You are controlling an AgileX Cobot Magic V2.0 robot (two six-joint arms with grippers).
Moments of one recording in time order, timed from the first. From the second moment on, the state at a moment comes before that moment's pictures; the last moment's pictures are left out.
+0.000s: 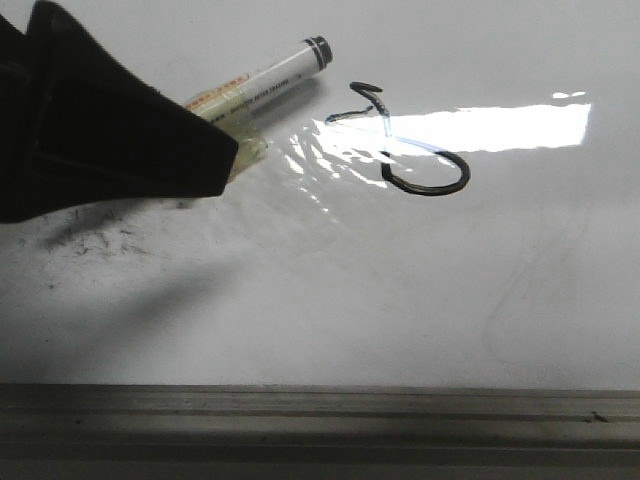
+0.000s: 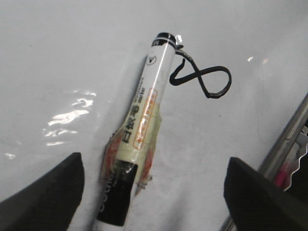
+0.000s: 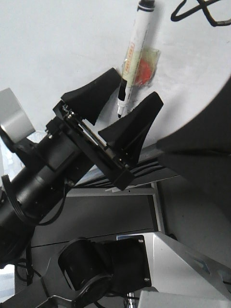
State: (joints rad) left arm -0.81 1.03 -0.51 -1.82 0.08 1.81; right arm 1.16 0.69 -0.57 -0.02 0.22 -0.12
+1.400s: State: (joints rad) left arm -0.79 0.38 -0.26 -1.82 0.16 1.81; right arm 1.16 0.13 -0.53 -0.02 0.66 -0.13
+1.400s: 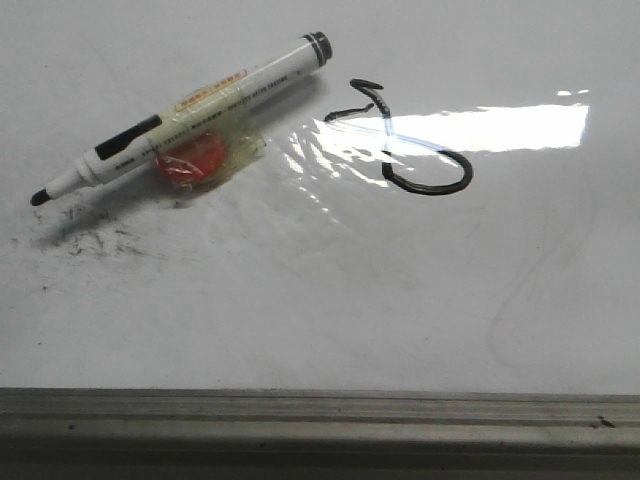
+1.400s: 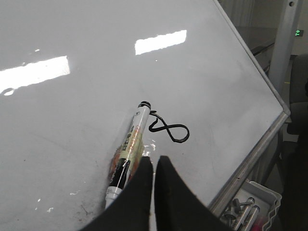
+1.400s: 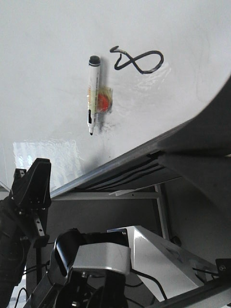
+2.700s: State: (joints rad) left arm -0.37 0.28 -0.19 -0.97 0.21 1.13; right arm 1.16 0.13 -0.53 -0.02 0.66 -0.12
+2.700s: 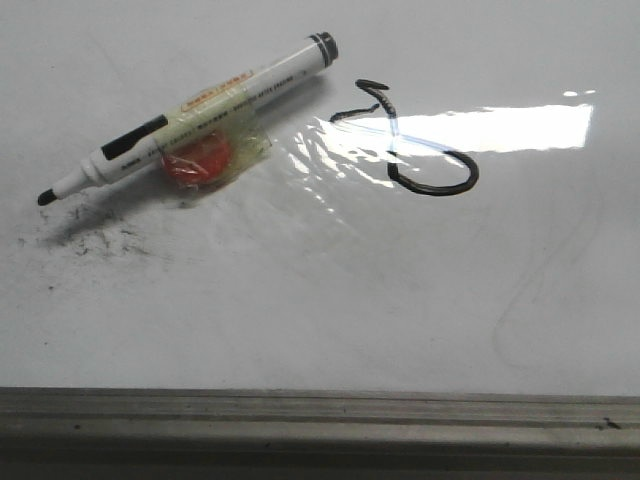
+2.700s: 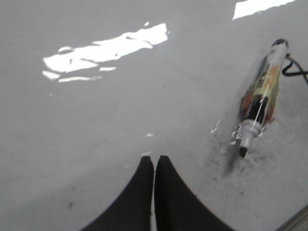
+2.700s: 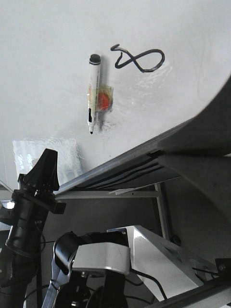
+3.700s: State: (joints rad) left arm -0.07 0.00 0.00 -0.02 0.34 -0.13; right arm 1.16 0.13 -0.53 -0.02 0.67 -0.12
